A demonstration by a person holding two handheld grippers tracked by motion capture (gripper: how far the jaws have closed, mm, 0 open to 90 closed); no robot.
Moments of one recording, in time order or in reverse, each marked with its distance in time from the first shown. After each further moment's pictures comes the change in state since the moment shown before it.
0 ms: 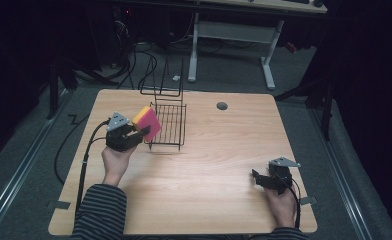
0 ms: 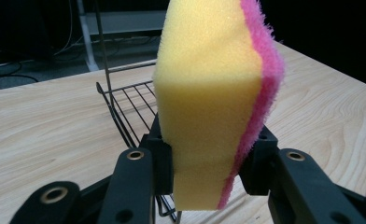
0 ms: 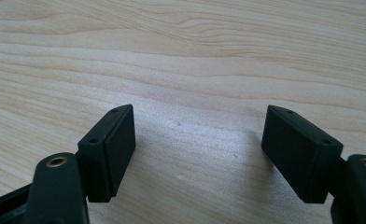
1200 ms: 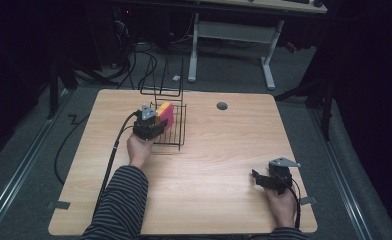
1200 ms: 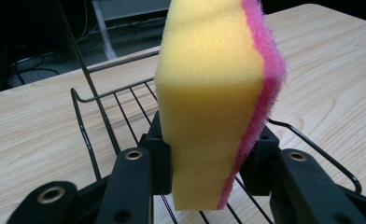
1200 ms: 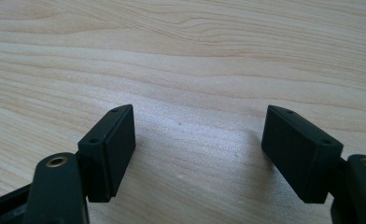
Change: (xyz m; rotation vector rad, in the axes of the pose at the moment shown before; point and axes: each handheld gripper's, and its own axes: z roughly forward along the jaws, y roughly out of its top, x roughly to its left) left arm -0.008 0.000 0.092 0.099 0.095 0.072; right arm 0.000 0.000 0.000 -0.001 0.001 -0.007
